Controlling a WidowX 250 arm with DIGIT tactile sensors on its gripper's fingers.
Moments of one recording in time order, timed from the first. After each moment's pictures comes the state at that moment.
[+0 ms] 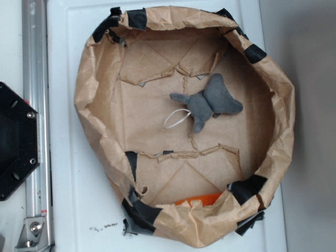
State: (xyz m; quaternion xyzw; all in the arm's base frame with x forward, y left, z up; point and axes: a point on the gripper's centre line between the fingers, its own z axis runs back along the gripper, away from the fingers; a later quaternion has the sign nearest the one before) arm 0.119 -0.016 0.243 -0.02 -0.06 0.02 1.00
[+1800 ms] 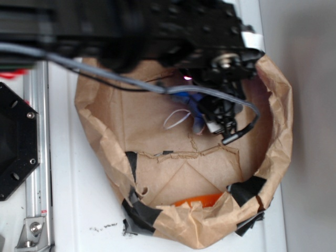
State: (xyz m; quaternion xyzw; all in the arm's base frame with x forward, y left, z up) arm 0.302 0.034 0.046 -0.01 -0.03 0.20 0.98
